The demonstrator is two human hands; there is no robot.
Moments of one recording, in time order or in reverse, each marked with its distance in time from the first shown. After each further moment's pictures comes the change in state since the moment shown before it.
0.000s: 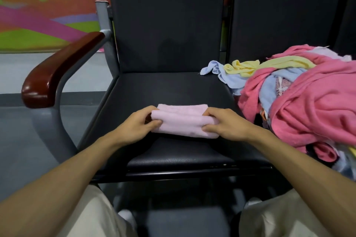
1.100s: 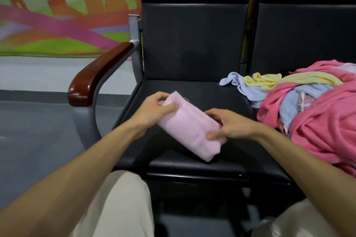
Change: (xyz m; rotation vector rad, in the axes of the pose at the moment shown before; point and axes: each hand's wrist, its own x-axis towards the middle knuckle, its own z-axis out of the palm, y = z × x) left_hand -0.009 0.066 -0.036 -0.359 0.268 -0.291; right_hand 0.023 -0.038 -0.013 0.227 -0.254 -0.046
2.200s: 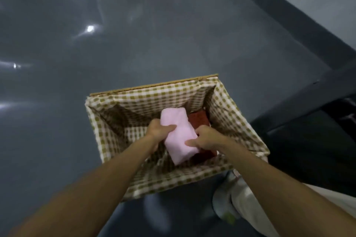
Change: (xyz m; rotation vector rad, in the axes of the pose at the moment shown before) left_hand -0.374 -0.391 -0.173 -0.472 0.958 -1.012; right_hand 0.093 -0.167 0.537 -0.476 -0.940 -0.100
